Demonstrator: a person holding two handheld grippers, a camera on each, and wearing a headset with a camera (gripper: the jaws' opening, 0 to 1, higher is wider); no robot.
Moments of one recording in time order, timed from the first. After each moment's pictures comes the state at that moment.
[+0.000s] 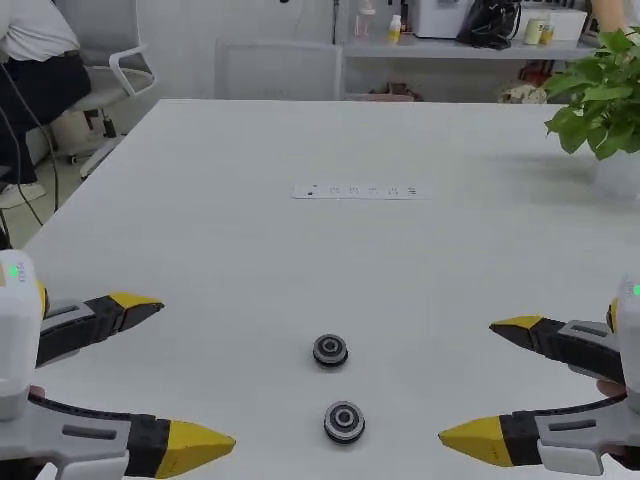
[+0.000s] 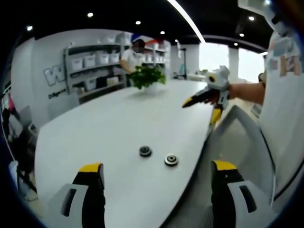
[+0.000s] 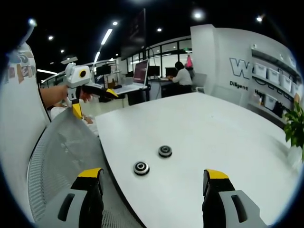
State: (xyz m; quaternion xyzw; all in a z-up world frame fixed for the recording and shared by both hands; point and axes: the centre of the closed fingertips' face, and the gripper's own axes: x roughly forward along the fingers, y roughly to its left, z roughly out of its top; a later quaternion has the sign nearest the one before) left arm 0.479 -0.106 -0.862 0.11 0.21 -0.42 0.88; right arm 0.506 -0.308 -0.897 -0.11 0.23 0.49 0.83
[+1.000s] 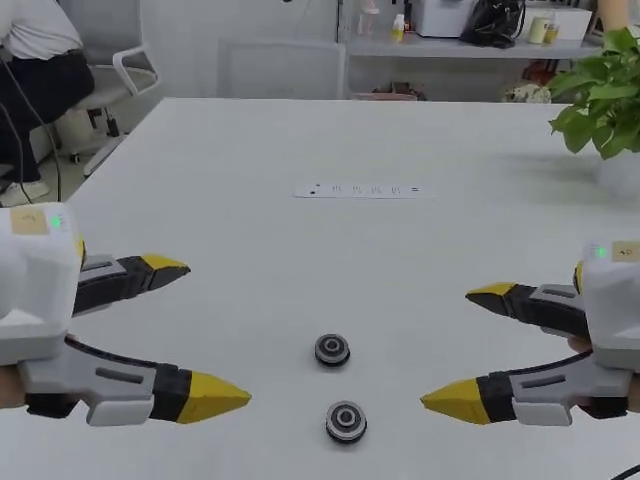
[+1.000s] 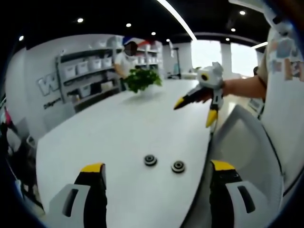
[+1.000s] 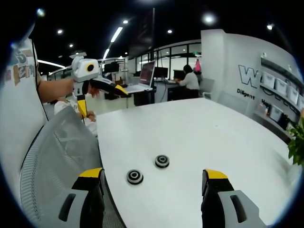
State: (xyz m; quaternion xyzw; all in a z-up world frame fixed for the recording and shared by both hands) left arm 0.509 -0.118 -0.852 0.15 0.19 -0.45 0.86; right arm 0.533 -0.291 -0.893 -0.14 0.21 0.52 0.82
